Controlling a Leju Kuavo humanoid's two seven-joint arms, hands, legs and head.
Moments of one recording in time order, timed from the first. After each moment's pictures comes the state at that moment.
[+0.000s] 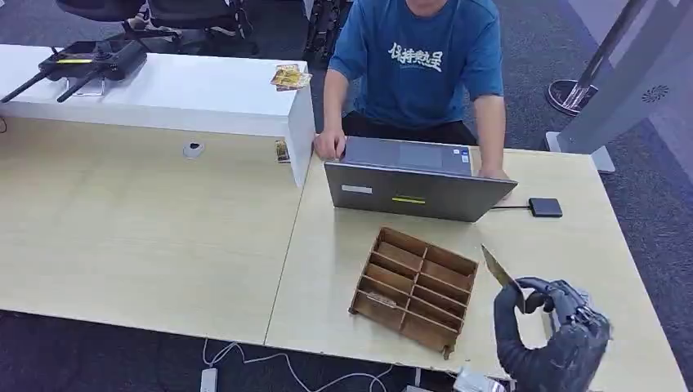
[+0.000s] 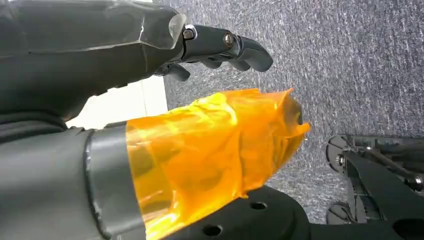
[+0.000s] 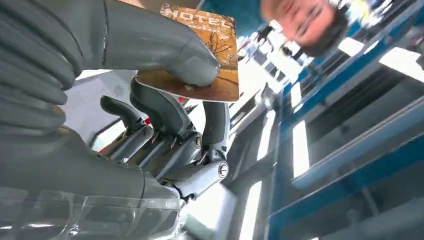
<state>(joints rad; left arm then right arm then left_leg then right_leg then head) -0.08 -0.28 1.26 -0.20 -1.26 0.03 0.16 0.15 0.05 0.24 -1.88 0.94 -0.69 -0.25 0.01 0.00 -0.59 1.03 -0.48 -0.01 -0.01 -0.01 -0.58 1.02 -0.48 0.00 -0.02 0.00</state>
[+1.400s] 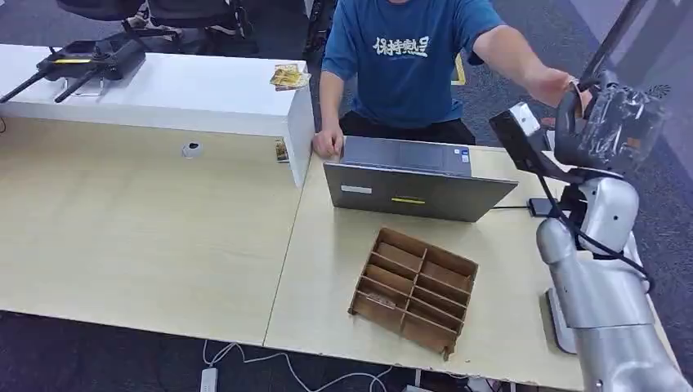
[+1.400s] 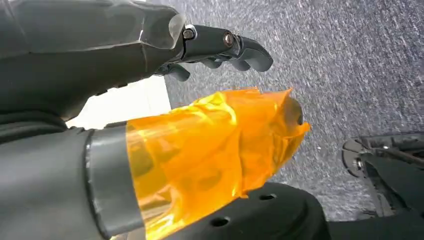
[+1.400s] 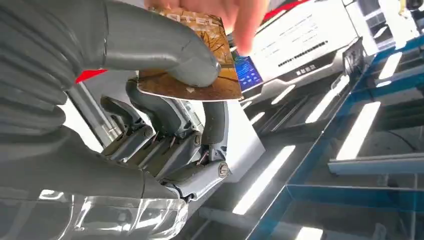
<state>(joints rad) -0.09 -0.28 1.19 -0.20 -1.35 -0.02 0.19 -0.78 -0.11 0.26 -1.10 1.22 -0.54 0.27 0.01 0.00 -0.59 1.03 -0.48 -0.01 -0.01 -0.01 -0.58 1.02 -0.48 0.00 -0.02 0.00</state>
